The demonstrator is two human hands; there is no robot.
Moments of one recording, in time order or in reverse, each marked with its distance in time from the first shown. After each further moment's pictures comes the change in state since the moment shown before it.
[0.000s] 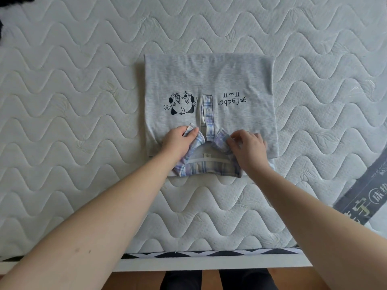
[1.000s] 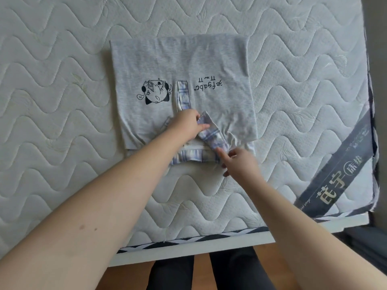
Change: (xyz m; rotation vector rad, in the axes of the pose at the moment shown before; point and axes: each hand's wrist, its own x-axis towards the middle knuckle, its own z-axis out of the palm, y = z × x) left_hand 0.010 0.066 0.048 0.516 -0.283 0.159; right_hand -0.062 0.023 -0.006 0.215 -0.252 0.441
